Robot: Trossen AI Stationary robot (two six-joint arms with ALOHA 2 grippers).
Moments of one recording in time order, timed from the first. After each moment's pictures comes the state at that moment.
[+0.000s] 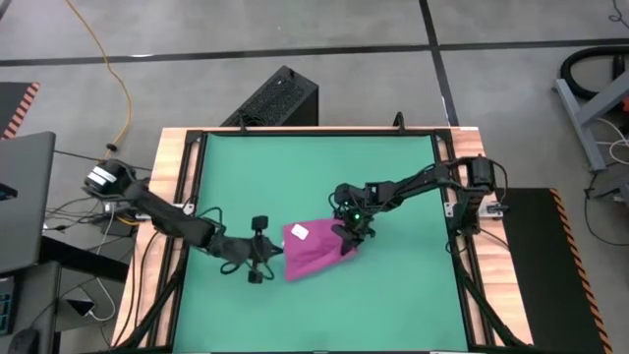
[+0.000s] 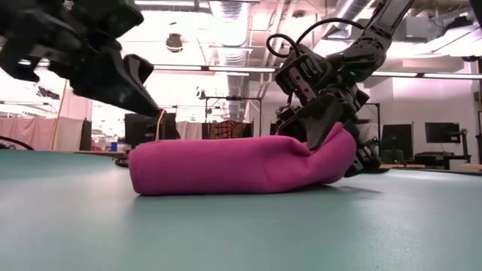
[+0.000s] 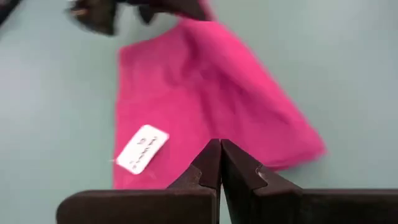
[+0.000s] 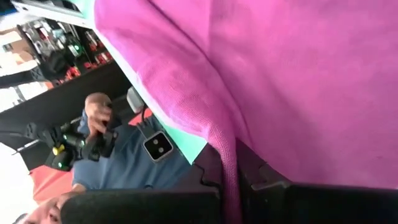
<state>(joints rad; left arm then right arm) -0.45 1.36 0.53 0.24 -0.43 -0.08 -0.12 1.79 0.85 0.04 -0.89 1.14</state>
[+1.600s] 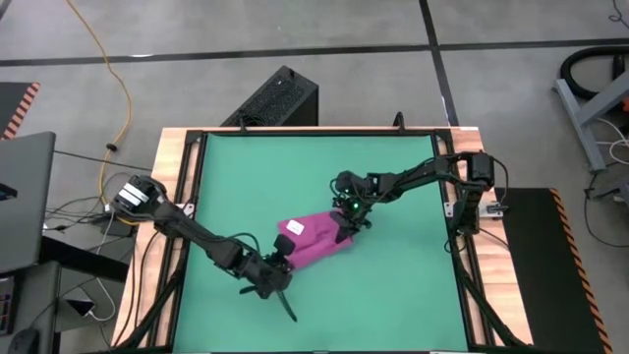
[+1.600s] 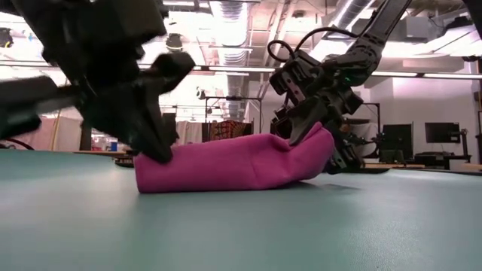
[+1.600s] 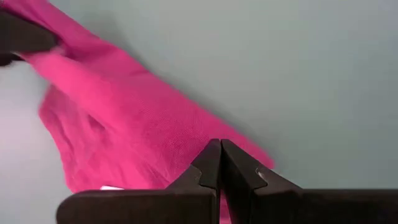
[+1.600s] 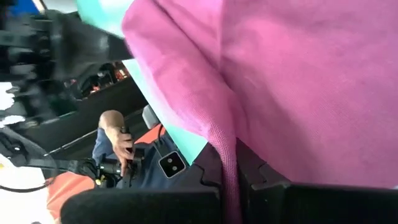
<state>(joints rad) -0.49 1.71 0.88 -0.07 -0.42 0.29 -0.21 1.79 0.85 0.10 -0.89 1.12</state>
